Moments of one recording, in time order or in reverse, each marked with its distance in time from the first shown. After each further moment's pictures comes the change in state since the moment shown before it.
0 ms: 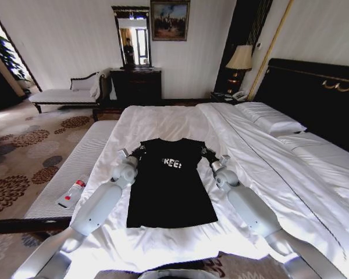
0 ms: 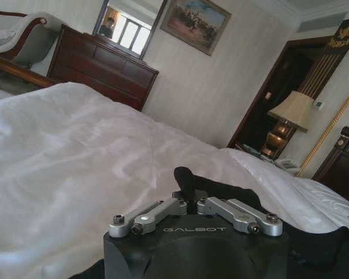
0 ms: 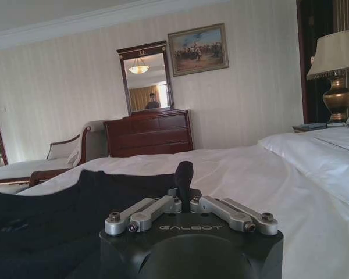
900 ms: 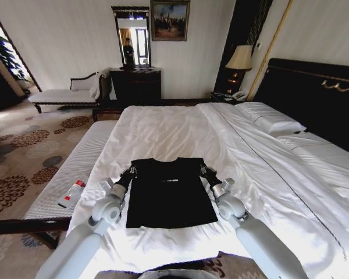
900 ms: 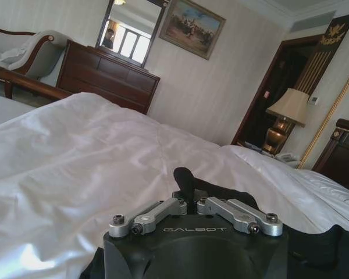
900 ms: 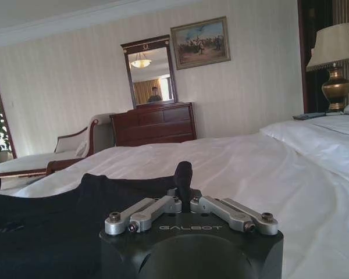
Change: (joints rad) left arm 0.431 0.079 -0.191 -0.351 0.142 -0.018 0.005; right arm -0.393 0.015 0.155 0.346 -0.116 -0.031 0.068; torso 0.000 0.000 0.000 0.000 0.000
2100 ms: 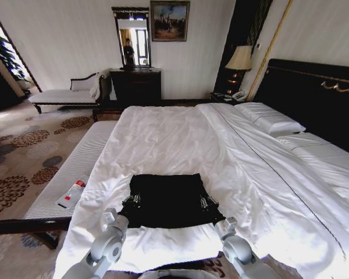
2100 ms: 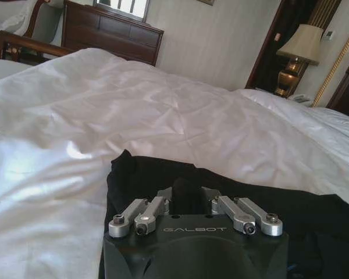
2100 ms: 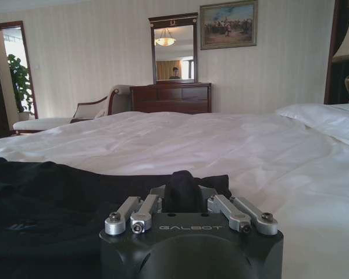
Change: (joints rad) left arm 0.318 -0.057 -0.029 -0.051 0.254 0.013 0.049; right arm -0.352 0.094 0.104 -0.041 -0.282 0.217 -0.193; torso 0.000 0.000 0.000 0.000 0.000
